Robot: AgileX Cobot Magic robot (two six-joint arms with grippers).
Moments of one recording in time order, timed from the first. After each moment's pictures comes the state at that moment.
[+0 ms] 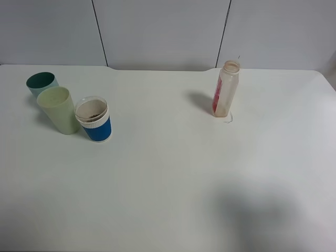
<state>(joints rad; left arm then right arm) 0.18 0.00 -0.52 0.13 0.92 -0.12 -0.03 0.00 -0.50 -0.07 1.06 0.05</state>
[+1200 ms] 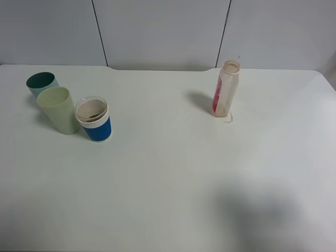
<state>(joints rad) 0.18 0.00 -0.51 0.10 1.05 -0.15 -0.03 0.00 -0.50 -0.07 1.06 0.05</state>
